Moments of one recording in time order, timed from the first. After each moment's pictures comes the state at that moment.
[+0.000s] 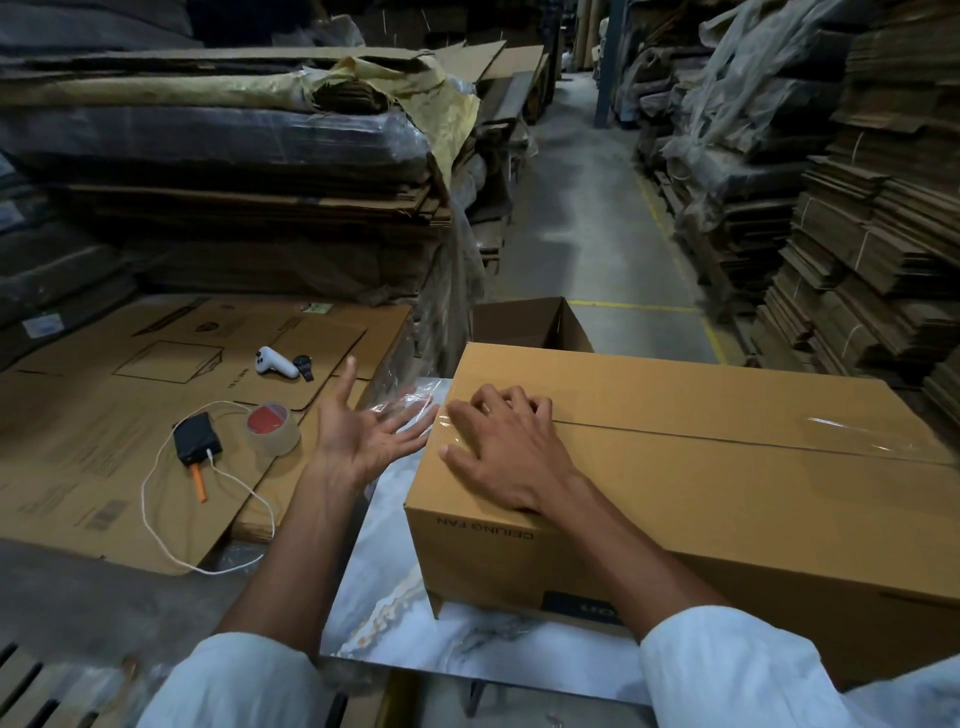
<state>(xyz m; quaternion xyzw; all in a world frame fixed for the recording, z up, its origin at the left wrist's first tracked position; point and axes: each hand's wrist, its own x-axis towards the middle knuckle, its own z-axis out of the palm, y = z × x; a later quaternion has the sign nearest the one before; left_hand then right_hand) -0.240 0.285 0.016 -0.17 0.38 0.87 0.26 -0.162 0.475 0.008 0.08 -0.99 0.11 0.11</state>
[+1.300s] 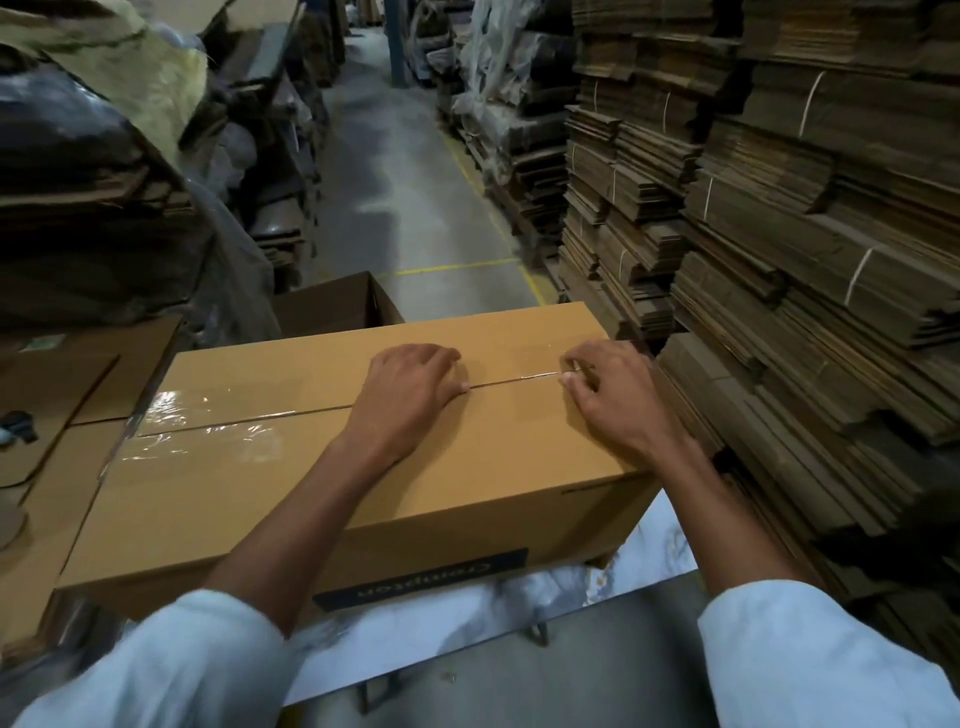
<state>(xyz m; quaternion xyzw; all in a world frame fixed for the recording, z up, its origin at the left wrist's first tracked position) -0.159 0.581 0.009 0.51 0.84 0.16 -0.09 0.021 0.792 0.017 -0.22 -0.94 0.18 0.21</state>
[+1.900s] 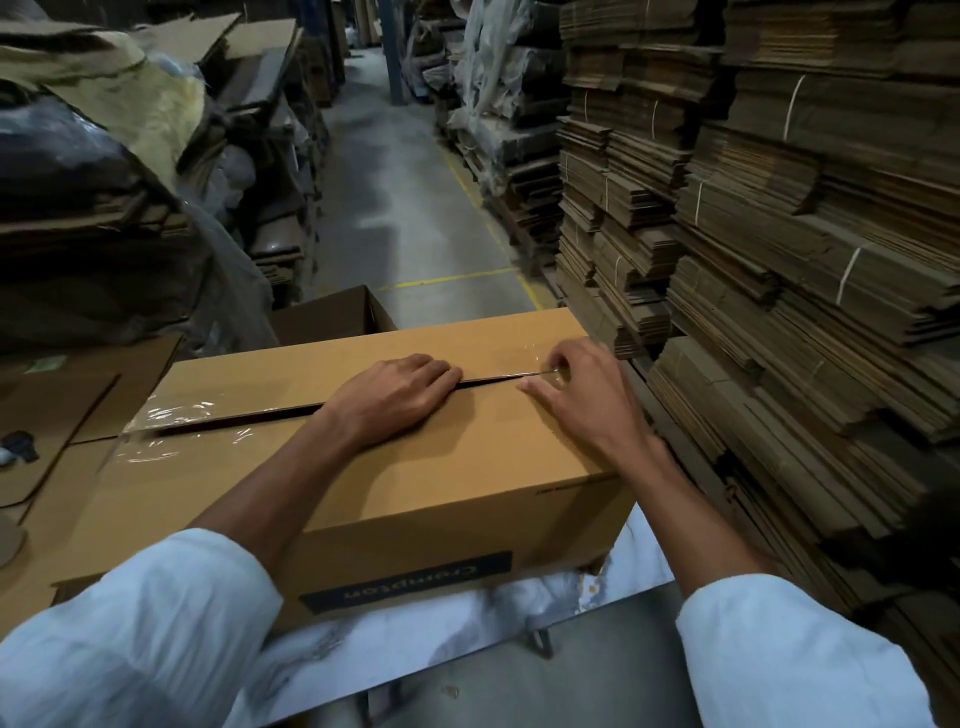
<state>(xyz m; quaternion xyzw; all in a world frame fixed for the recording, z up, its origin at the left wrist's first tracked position) -0.171 0.587 0.027 0.69 0.69 -0.06 -0.22 0.014 0.789 0.015 -0.25 -0.92 0.18 0.25</state>
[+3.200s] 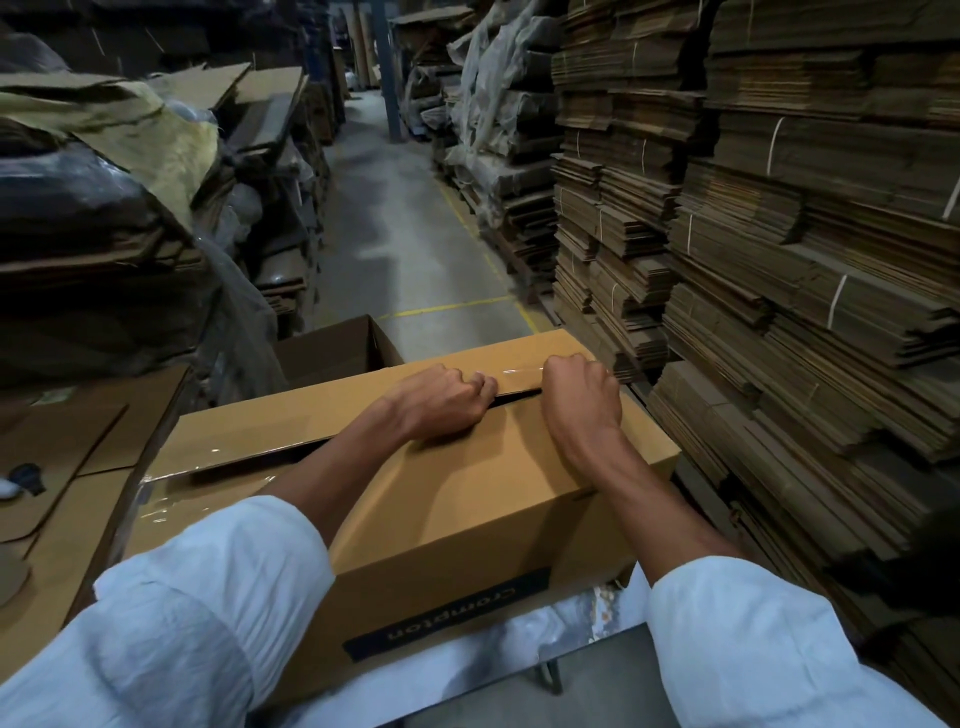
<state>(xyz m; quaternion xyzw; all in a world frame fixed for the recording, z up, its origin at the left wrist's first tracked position) -0.164 0.639 0.046 0.65 0.68 -0.24 -0.22 -0.016 0.751 0.056 -0.34 -0.93 -0.05 0.15</state>
